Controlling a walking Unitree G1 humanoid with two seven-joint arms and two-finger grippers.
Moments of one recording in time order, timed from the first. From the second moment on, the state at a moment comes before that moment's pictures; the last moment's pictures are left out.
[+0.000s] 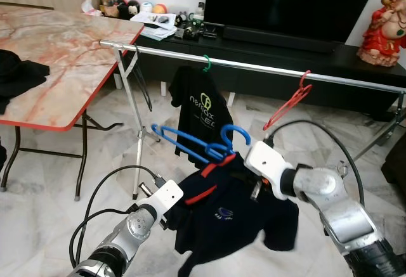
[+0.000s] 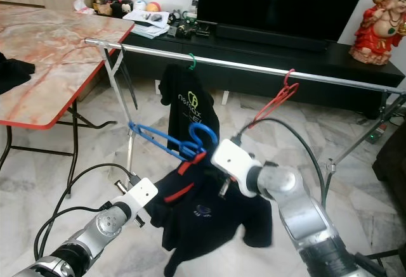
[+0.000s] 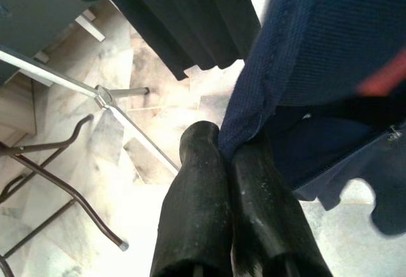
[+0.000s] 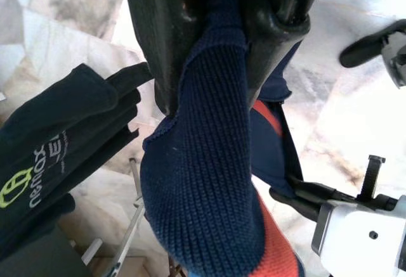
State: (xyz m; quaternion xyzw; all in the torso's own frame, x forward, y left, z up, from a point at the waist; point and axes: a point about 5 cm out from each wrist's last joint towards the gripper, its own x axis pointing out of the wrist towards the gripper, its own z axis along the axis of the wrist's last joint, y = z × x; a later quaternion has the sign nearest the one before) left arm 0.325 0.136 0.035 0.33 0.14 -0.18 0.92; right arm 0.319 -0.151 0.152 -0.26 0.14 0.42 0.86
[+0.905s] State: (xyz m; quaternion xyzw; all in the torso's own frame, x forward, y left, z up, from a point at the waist) left arm 0.320 0.140 0.029 0.32 0.16 -0.19 0.91; right arm 0.280 -0.244 0.102 -0.24 0.25 0.48 0.80
